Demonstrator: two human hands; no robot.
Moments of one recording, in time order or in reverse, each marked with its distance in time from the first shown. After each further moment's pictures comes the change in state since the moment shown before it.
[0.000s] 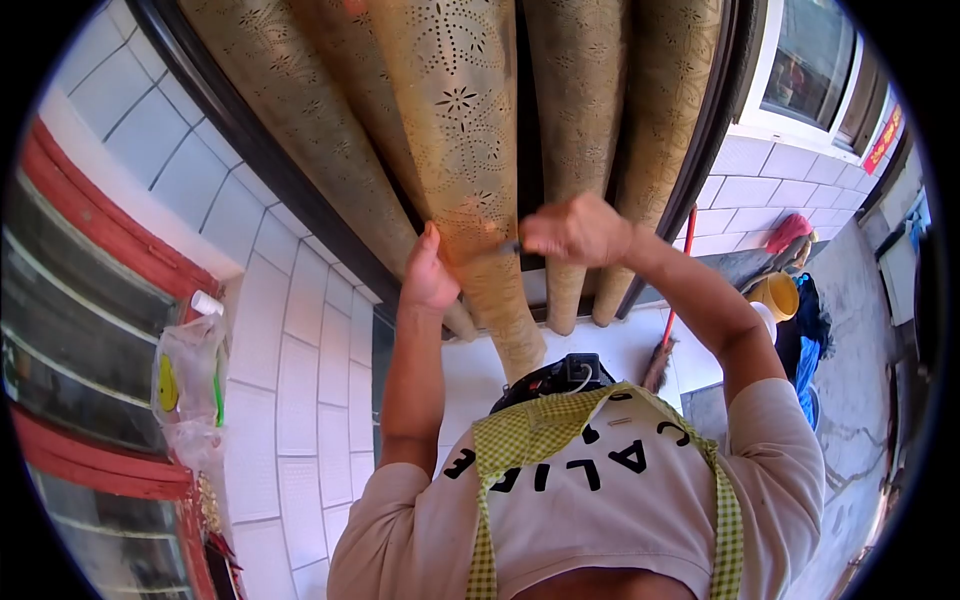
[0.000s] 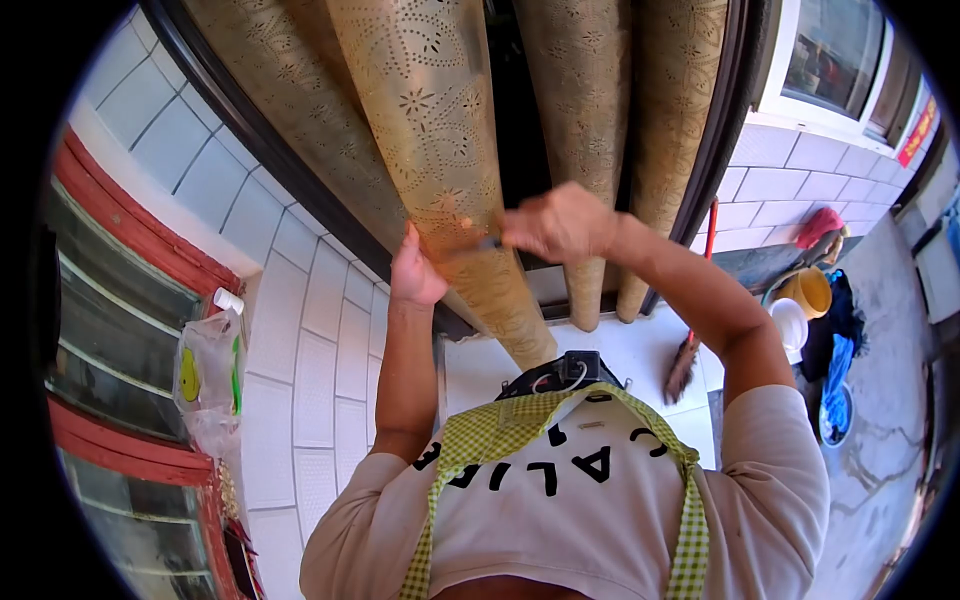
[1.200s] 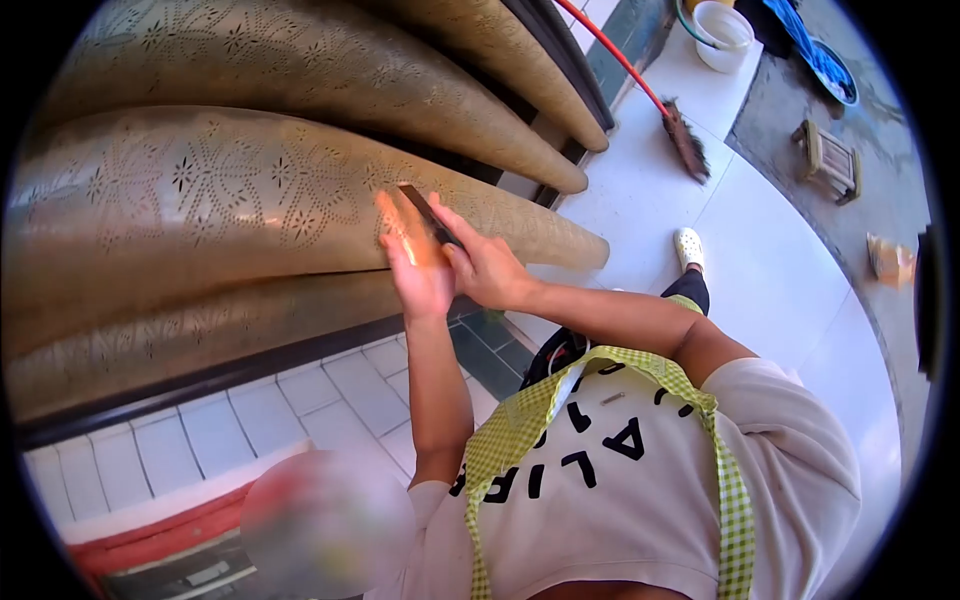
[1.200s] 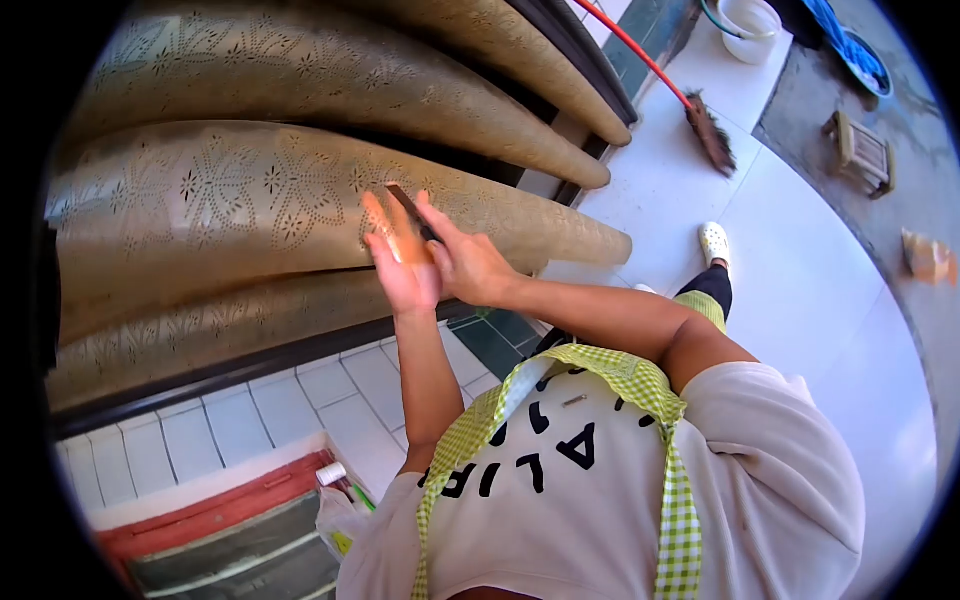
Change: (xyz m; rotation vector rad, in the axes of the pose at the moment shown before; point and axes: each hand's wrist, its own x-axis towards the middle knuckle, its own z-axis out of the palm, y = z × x) left_hand 0.041 -0.091 -0.006 0.333 -0.070 -0.422; right_hand -0.023 -0.088 0.165 0.782 0.916 1.241
